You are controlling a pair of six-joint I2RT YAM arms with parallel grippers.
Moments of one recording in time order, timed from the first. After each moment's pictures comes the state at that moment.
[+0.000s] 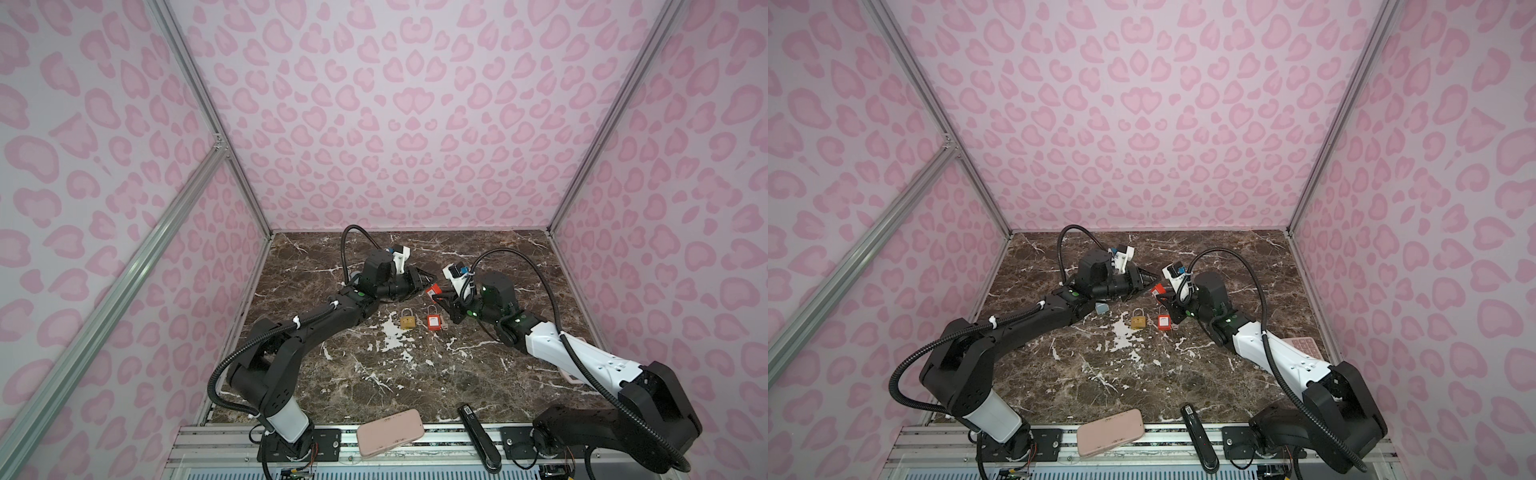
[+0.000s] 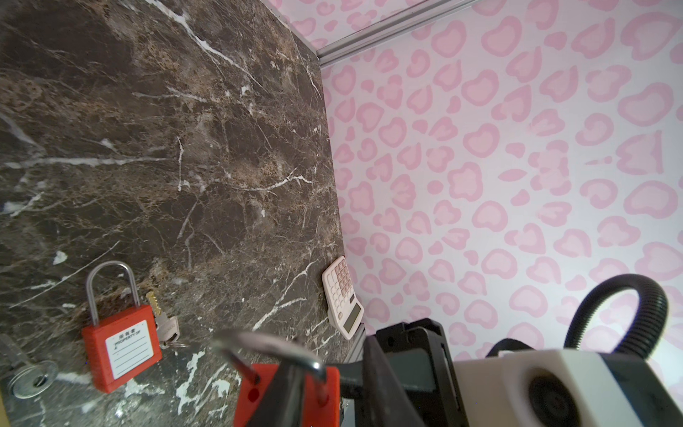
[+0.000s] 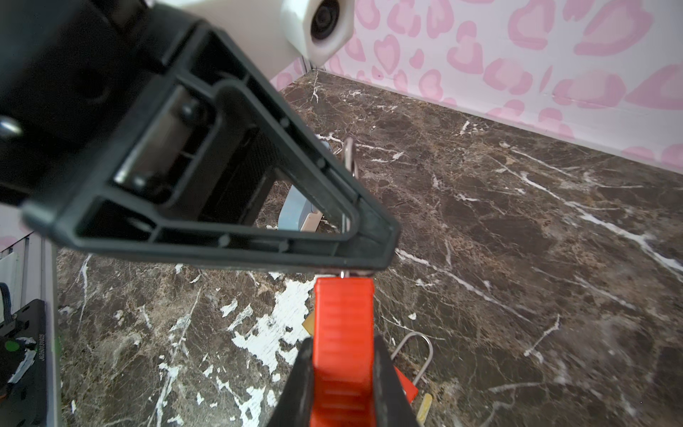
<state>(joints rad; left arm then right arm) -0.61 1.65 1.09 0.20 0.55 -1.07 0.53 1.30 0.77 0.07 -0.33 0.06</state>
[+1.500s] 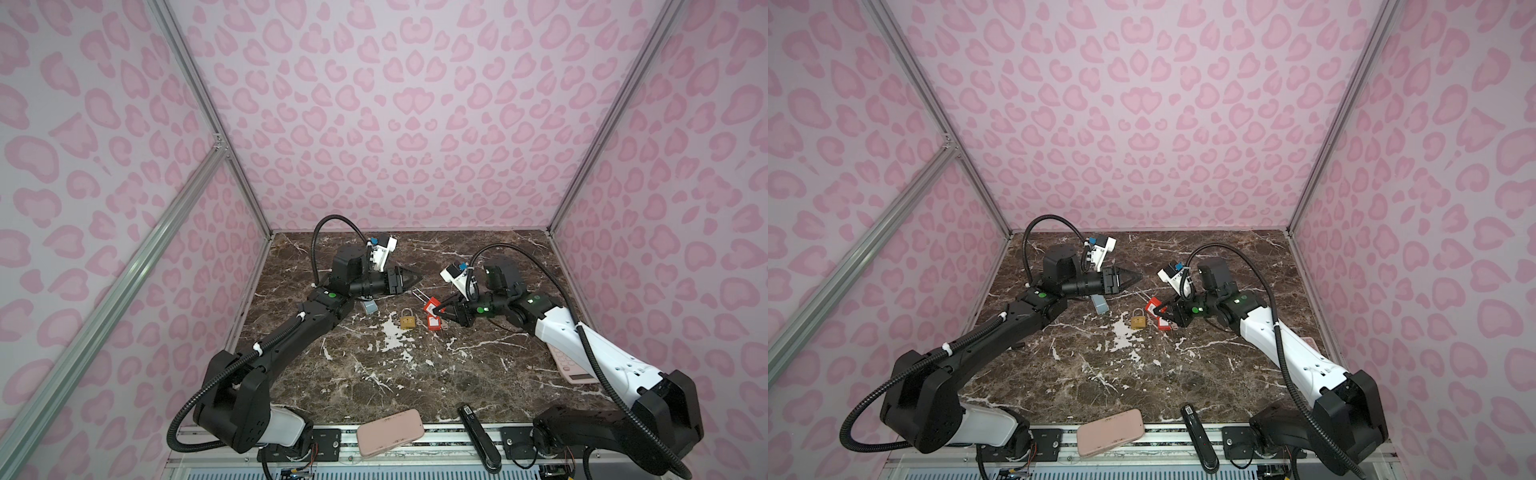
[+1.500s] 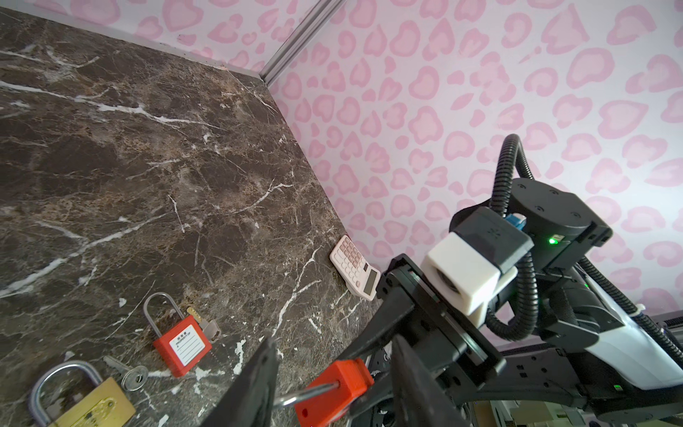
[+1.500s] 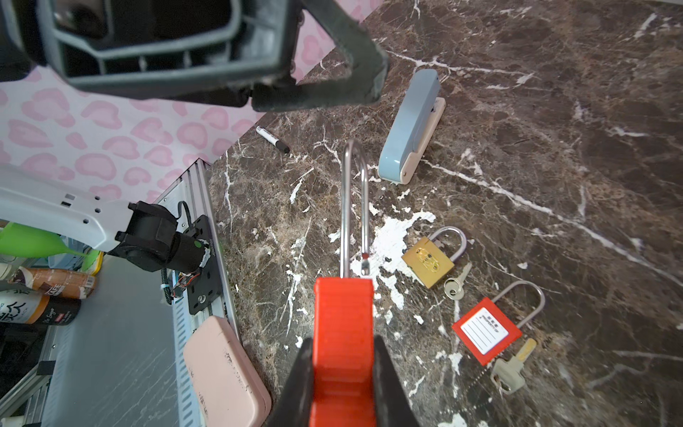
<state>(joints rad) -0.49 1.43 1.02 0.10 0.75 -0.69 0.47 1.29 1.00 -0.43 -0.70 0.00</state>
